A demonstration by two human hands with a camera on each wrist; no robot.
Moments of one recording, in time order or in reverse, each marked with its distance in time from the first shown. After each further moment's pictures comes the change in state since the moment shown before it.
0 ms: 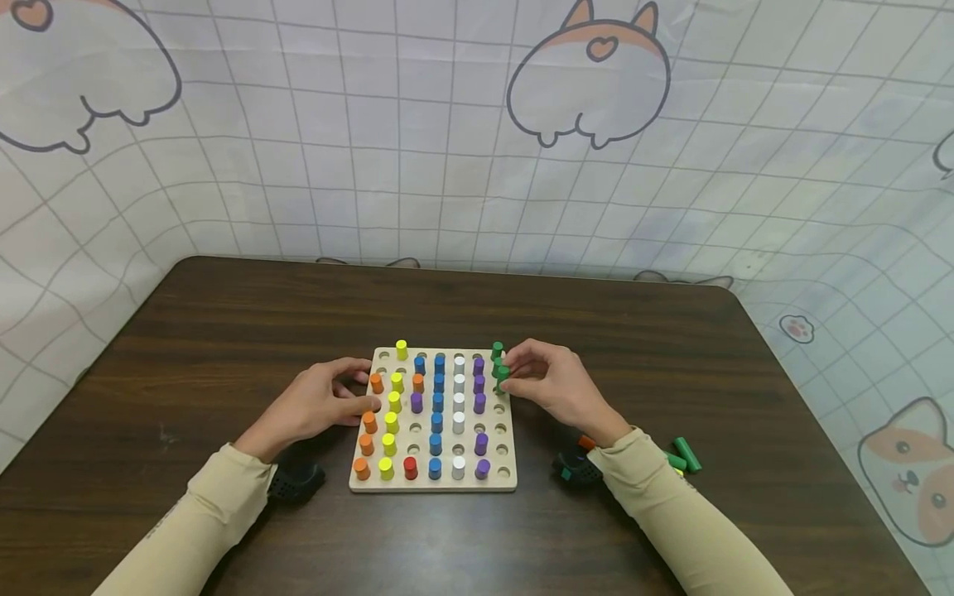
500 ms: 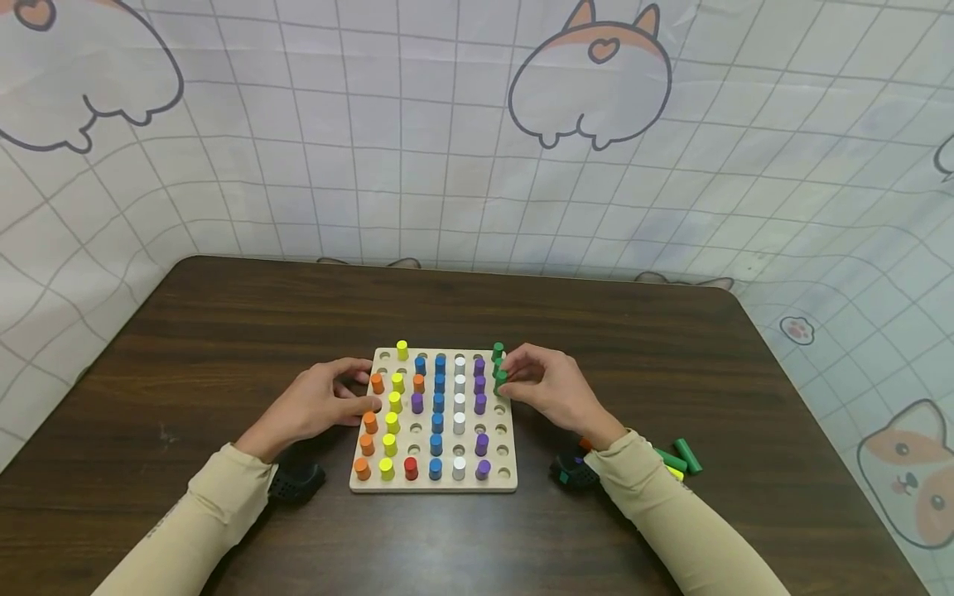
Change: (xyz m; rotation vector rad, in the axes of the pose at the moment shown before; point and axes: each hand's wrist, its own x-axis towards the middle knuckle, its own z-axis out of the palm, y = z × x) left_hand -0.001 0.000 0.000 0.001 0.002 -0.004; right_hand -0.001 0.001 0.006 -0.036 0.000 -0.001
